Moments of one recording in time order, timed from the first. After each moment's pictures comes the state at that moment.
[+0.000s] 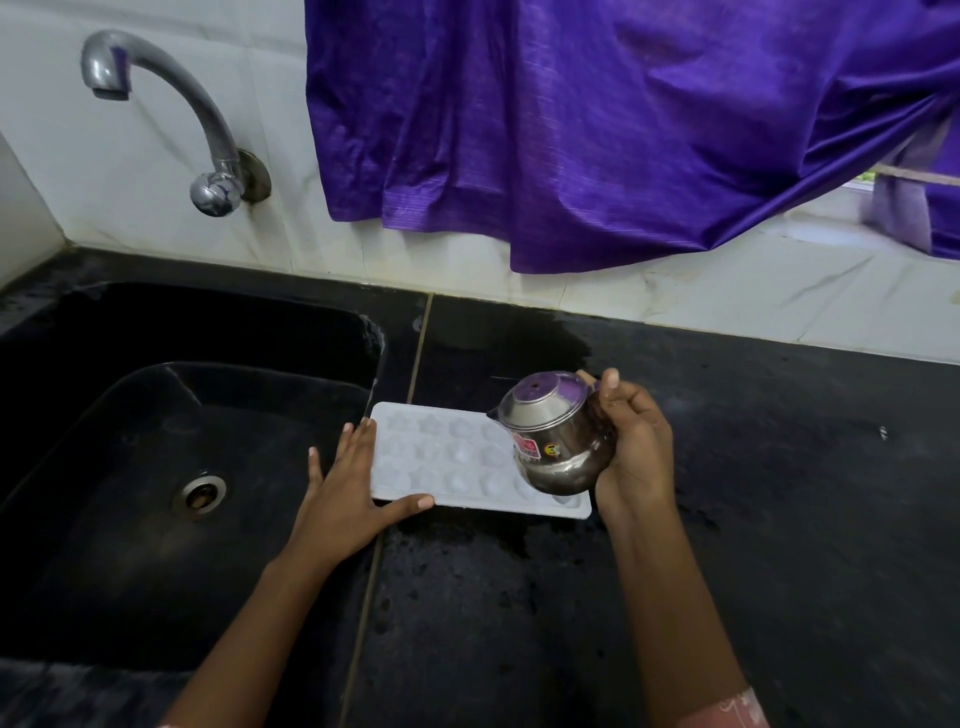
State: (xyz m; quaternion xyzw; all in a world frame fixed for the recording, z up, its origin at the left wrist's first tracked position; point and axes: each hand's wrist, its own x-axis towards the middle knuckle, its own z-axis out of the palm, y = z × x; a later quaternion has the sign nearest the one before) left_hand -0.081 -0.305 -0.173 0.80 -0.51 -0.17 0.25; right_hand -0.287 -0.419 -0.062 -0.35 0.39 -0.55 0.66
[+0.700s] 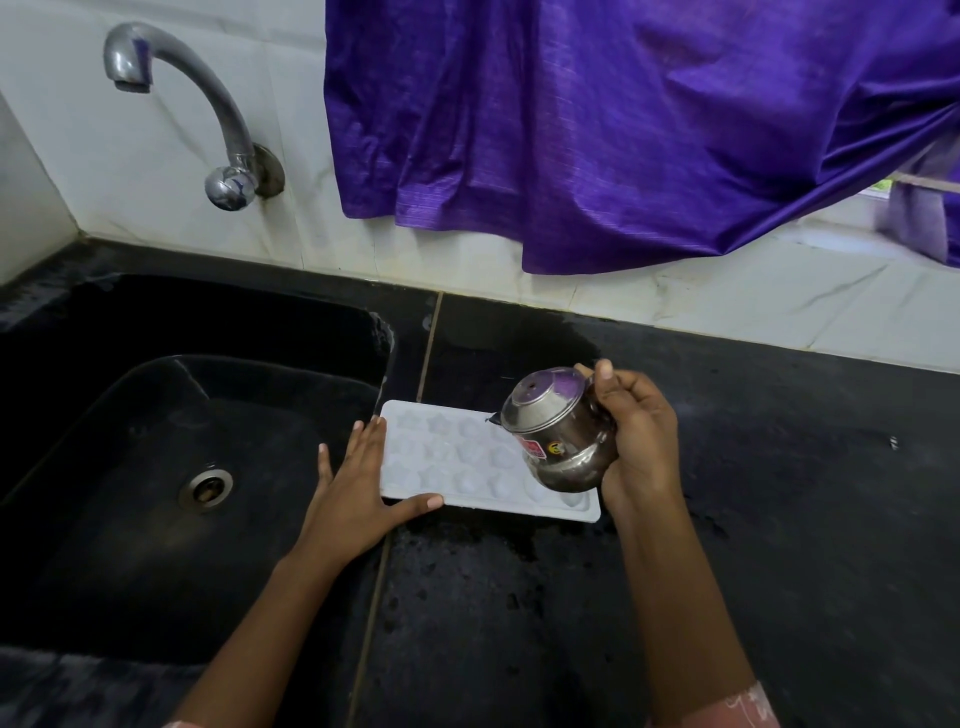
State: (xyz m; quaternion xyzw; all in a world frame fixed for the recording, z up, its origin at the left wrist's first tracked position) left_hand -0.082 -0.303 -0.173 0.80 -0.51 -0.17 0.26; right_hand -0.277 -0.419 -0.053 -0.42 0.42 -0.52 0.62
